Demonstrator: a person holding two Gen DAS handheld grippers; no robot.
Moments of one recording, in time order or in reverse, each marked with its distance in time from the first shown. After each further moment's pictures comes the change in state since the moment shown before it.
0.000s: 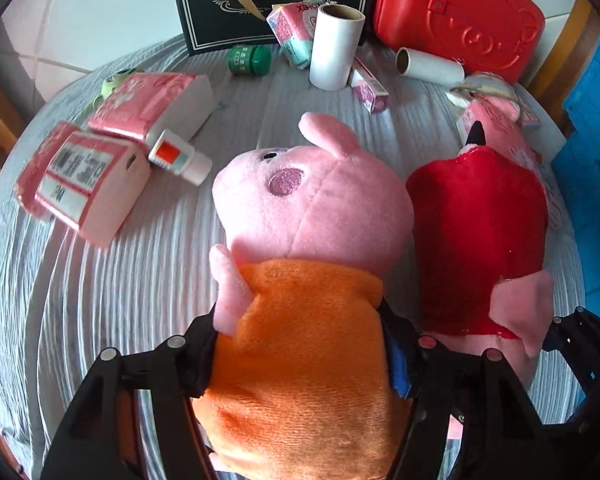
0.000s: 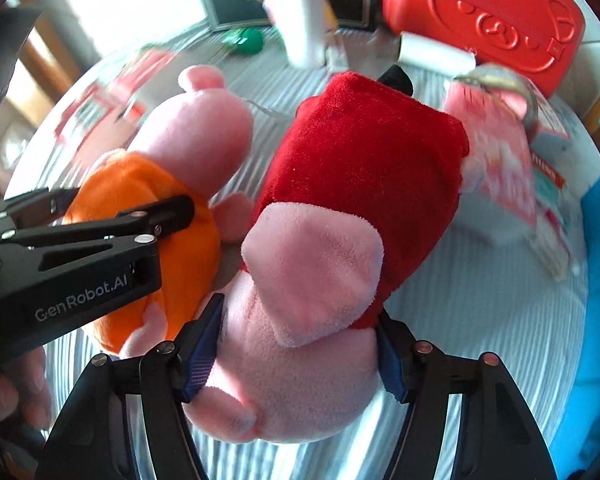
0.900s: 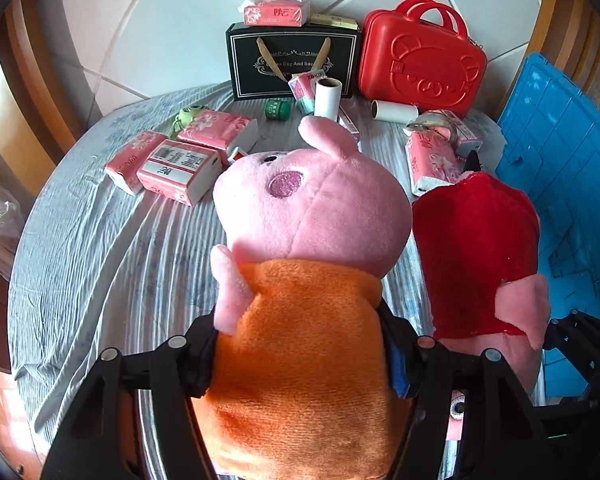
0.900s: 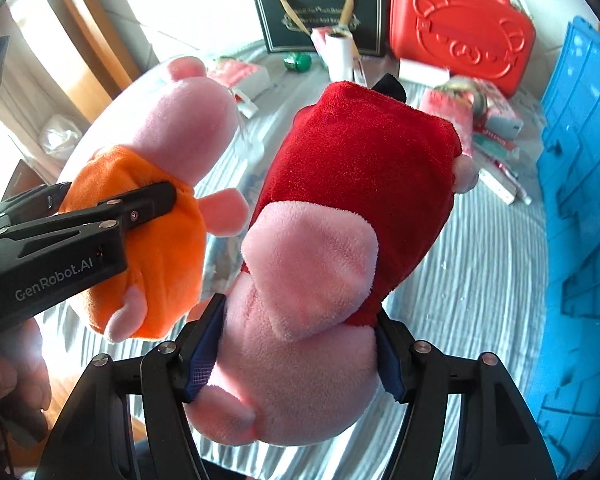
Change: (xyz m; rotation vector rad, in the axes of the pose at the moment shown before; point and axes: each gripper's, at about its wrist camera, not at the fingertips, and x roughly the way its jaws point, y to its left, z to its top) left arm -0.164 0.009 -0.075 -0.048 -0.159 0.019; right arm -0.144 0.030 -0.092 -0.007 -0.090 0.065
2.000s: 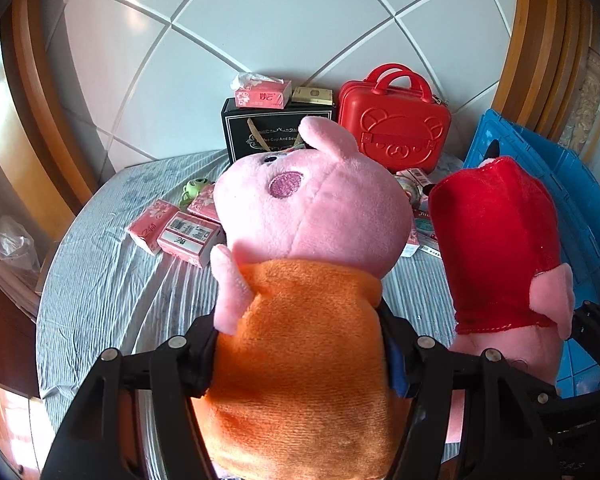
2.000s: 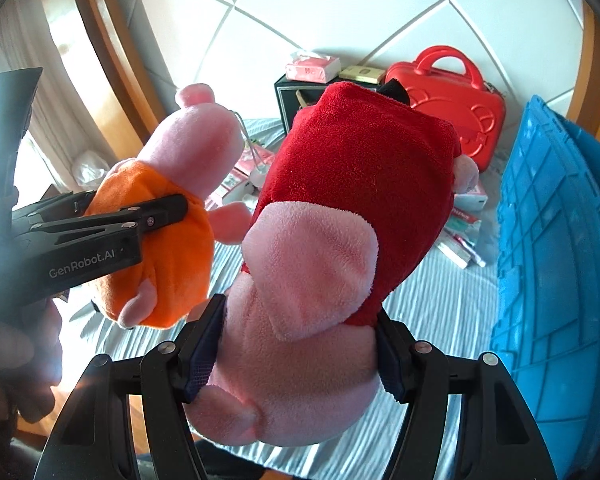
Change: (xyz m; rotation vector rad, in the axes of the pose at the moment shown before) left arm -0.116 -0.040 0.041 0.041 -0.142 -0.004; right arm -0.140 -0.017 0.011 -0.052 -0.214 0.036
